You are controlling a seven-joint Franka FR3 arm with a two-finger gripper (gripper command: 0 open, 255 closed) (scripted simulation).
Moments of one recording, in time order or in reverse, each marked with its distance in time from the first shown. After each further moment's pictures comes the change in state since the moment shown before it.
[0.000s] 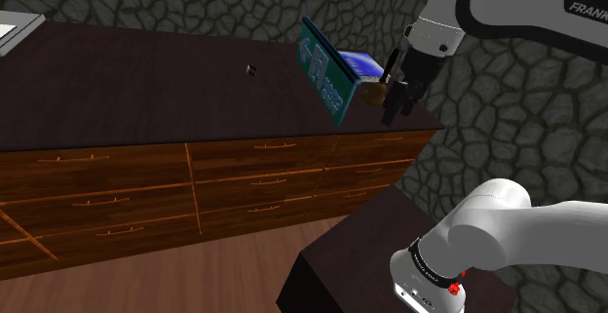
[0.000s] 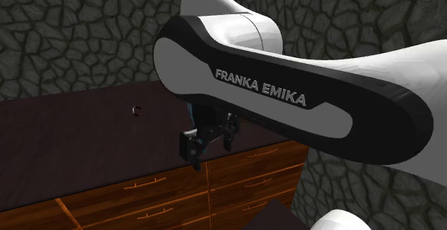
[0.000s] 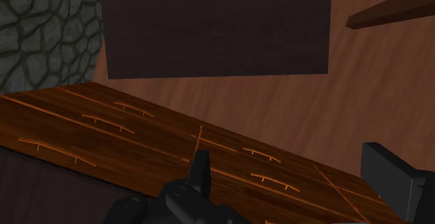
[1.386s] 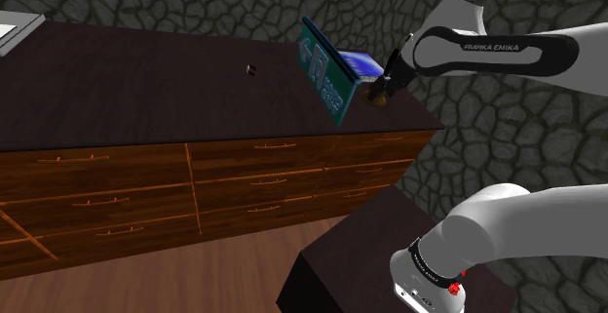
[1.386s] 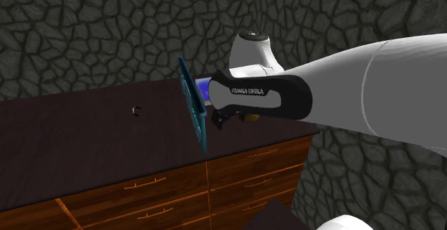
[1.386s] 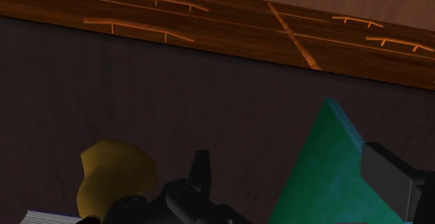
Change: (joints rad) arm -0.172 0.246 -0.215 -0.141 -0.178 0.778 -0.137
